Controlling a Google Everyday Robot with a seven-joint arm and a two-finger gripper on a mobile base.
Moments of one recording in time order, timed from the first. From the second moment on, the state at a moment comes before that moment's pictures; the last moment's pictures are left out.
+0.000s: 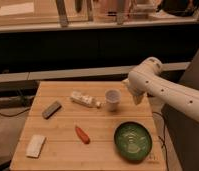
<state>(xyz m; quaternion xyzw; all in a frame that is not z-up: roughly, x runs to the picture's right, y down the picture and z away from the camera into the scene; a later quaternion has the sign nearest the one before) 0.174 0.041 0.775 -0.15 -0.04 -0.24 0.96</state>
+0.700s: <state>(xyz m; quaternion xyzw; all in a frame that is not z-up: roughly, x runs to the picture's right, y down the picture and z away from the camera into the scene) 0.159 0.054 0.800 -0.15 -0.07 -0.28 0.95</state>
